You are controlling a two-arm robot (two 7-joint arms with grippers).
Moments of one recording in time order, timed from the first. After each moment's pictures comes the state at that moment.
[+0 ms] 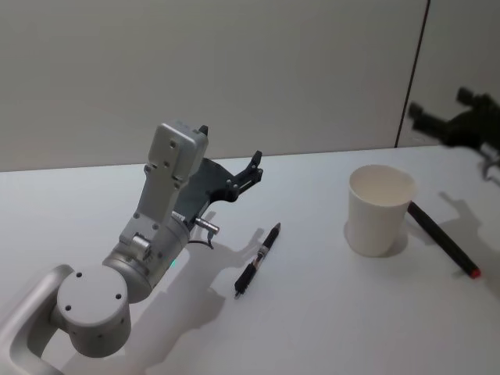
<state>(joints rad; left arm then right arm) -0.24 0.38 0.45 -1.63 -0.20 0.01 -0.01 0.26 0.37 -0.11 -1.65 0.40 0.31 0.29</state>
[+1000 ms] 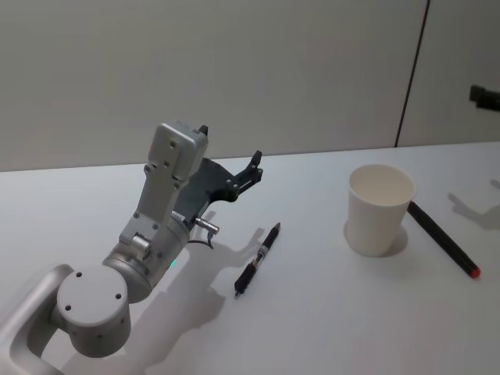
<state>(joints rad) -0.24 0.38 0.45 -1.63 -0.20 0.01 -0.01 0.45 0.51 -0.04 -1.55 0.41 0.67 0.42</state>
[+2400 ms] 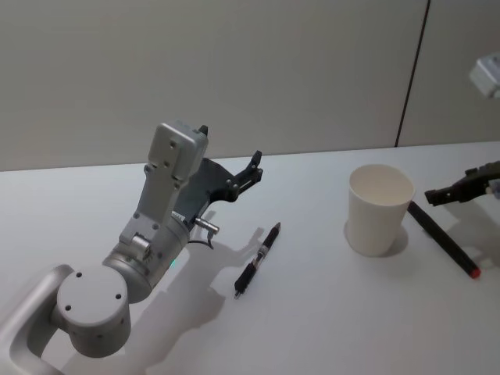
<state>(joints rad) -0.24 0.38 0.45 -1.63 -0.20 0.01 -0.01 0.58 0.46 -0.27 -1.42 0.00 1.00 0.67</state>
